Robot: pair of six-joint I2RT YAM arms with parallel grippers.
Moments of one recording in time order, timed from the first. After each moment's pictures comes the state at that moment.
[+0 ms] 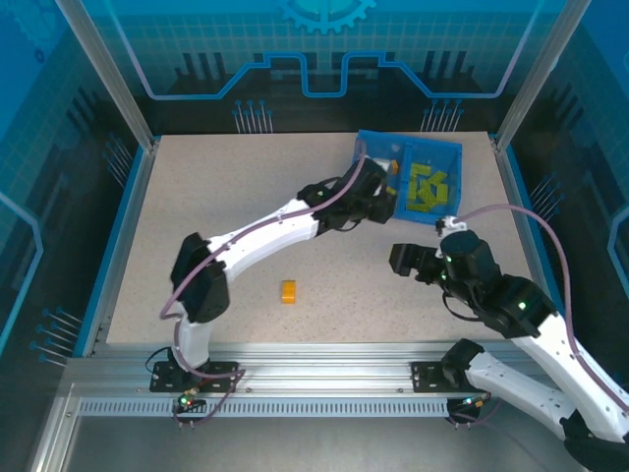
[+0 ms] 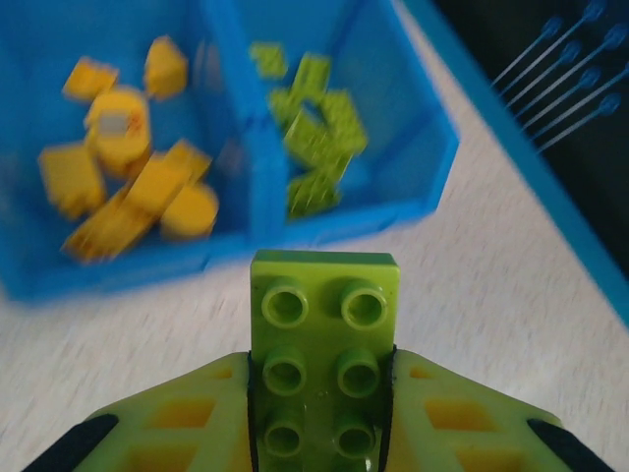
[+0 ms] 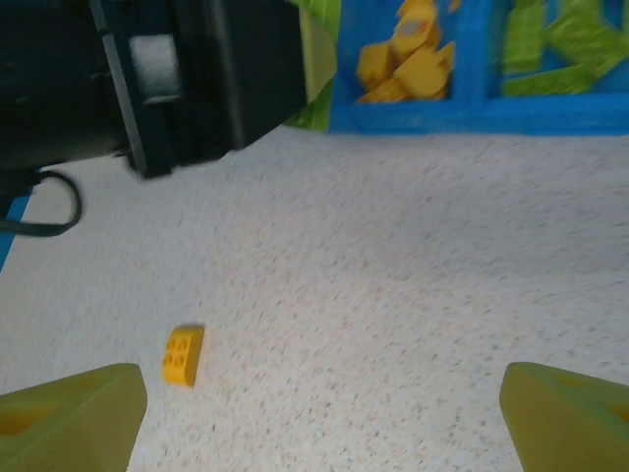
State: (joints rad) left arm -0.85 2.02 1.88 -0.50 -0.08 -0.50; right arm 0.67 0.66 0.97 -0.94 0.25 0.71
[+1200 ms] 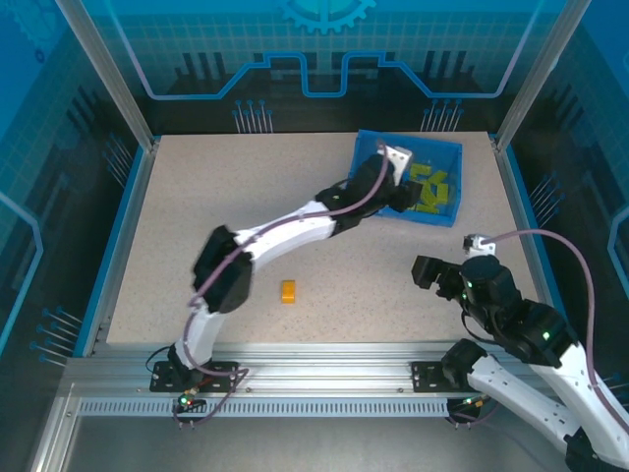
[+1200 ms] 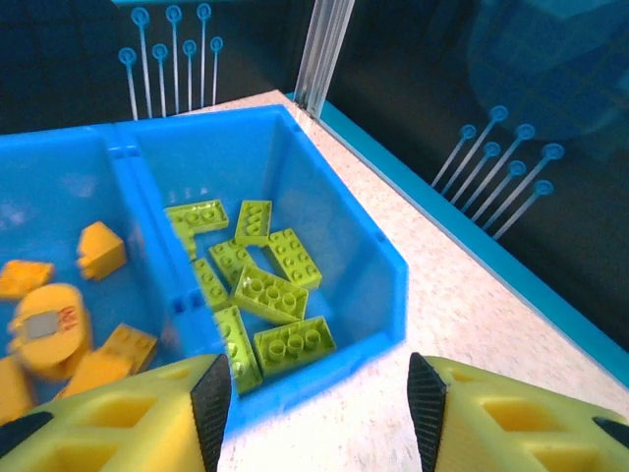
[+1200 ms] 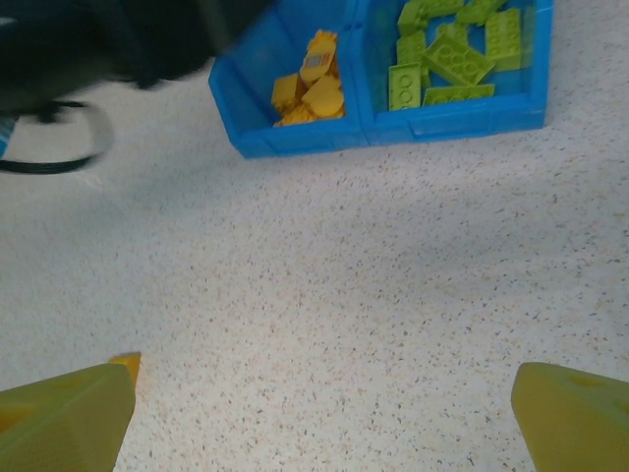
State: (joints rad) left arm -0.85 2.00 1.74 -0.07 -0.07 -0.31; right arm 0.67 0.53 0.90 -1.04 0.34 0.72
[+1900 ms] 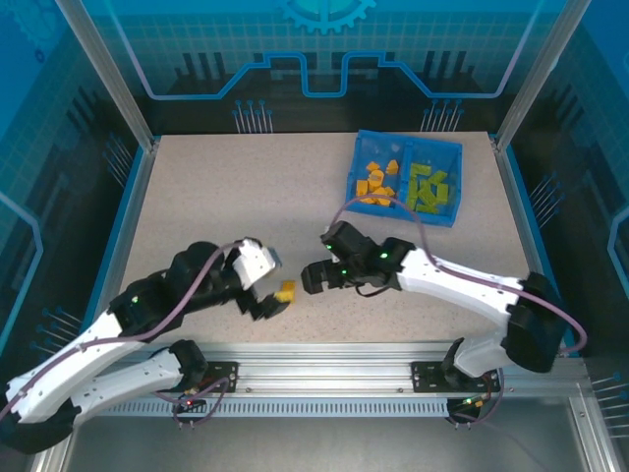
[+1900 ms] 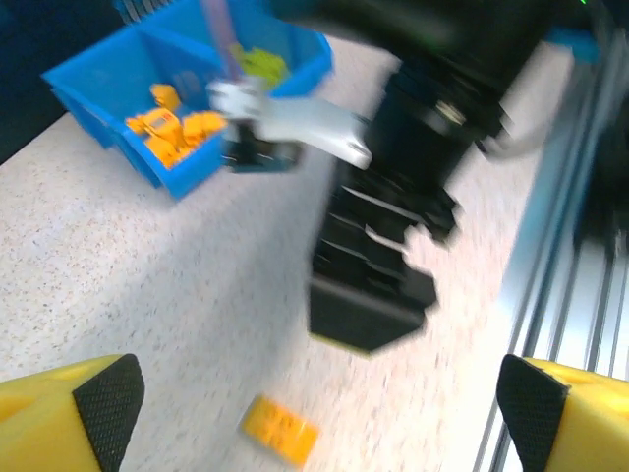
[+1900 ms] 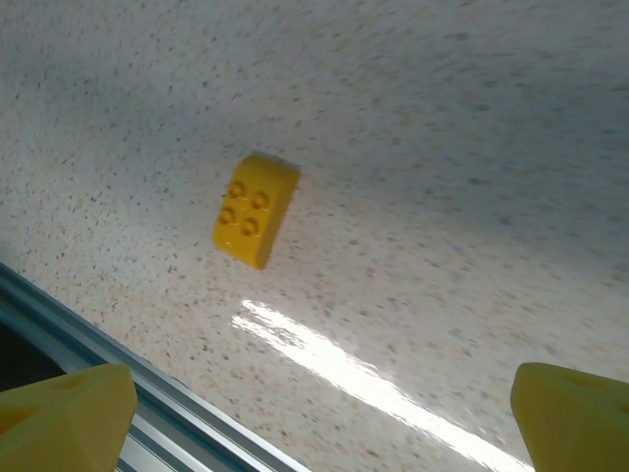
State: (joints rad) left arm -0.86 0.67 0.89 -0.75 0.08 0.20; right arm 0.94 1.47 1.09 -0.64 -0.03 0.65
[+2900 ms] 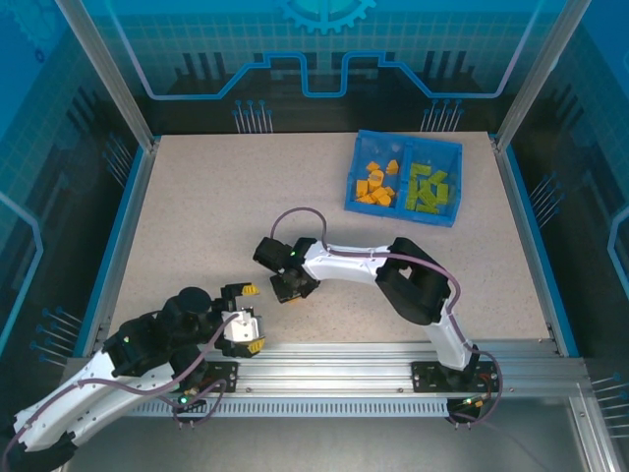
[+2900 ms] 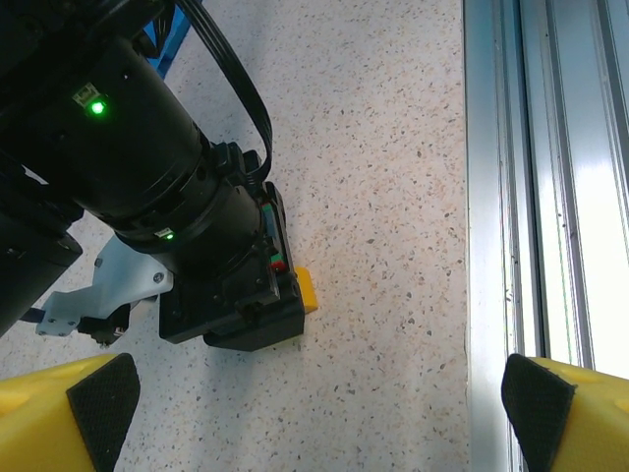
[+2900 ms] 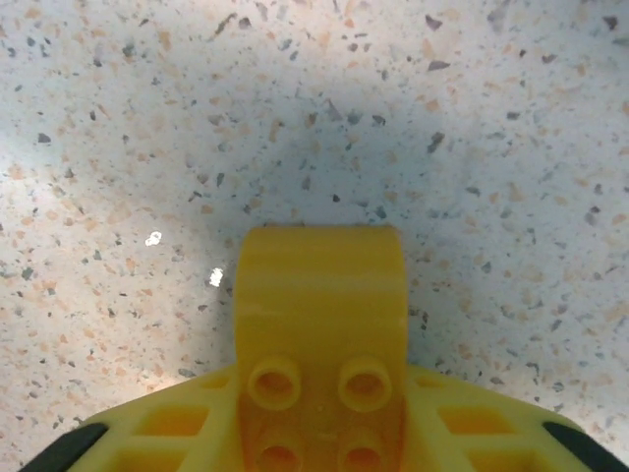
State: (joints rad) left arm -0.86 0.28 0.51 -0.83 0.12 0.66; right arm 1.05 2.10 1.53 -0.77 0.04 0.66
